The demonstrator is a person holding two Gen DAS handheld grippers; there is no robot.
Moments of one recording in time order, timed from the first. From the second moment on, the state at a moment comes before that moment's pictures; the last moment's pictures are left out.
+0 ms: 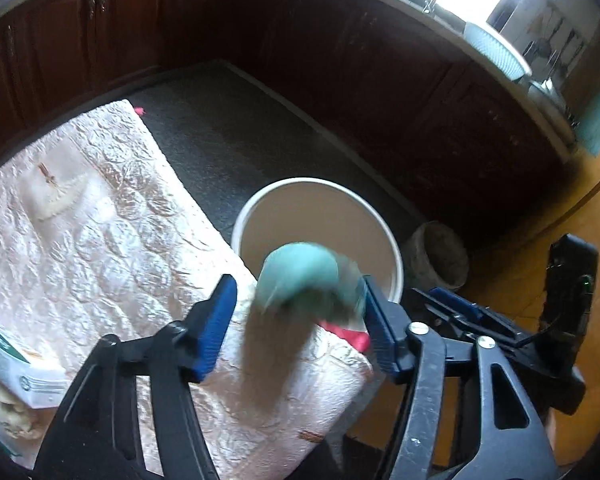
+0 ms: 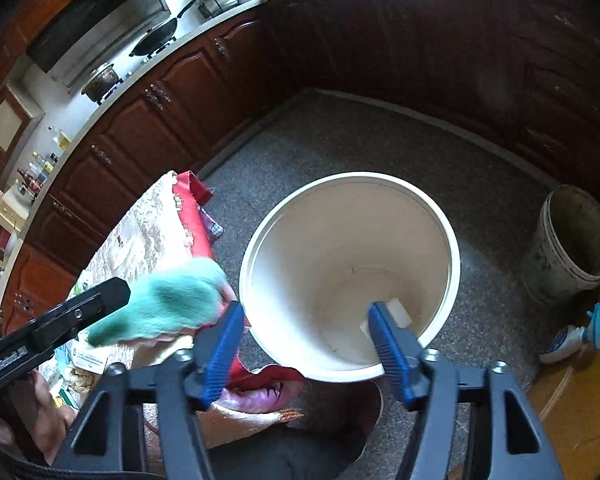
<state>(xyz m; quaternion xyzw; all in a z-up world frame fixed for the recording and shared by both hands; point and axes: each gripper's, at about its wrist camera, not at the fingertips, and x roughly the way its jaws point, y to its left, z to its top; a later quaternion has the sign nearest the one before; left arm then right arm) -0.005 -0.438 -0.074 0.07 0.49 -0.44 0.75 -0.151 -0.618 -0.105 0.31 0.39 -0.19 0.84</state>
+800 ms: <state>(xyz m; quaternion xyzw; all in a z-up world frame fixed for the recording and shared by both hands) -0.008 -0.369 -0.049 0.10 0.43 -0.36 0.82 -0.133 -0.564 -0.075 0.25 0.39 -0.17 0.87</state>
